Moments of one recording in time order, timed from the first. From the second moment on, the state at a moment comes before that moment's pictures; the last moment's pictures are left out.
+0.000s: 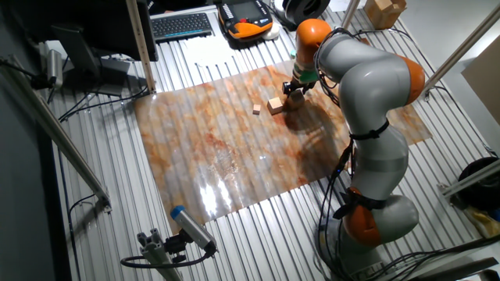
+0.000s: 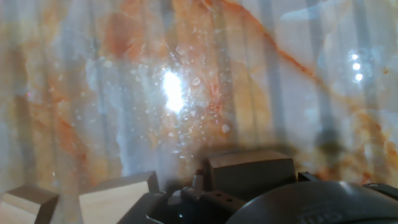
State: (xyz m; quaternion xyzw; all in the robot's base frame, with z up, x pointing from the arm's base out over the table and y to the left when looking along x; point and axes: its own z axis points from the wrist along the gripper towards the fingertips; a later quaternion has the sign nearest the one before) arm 0.641 -0.063 0.067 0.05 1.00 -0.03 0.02
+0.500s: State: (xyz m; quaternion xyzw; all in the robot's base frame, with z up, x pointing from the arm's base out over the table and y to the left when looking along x) arm 0.641 -0.058 0.069 0.00 1.00 -0.02 0.01
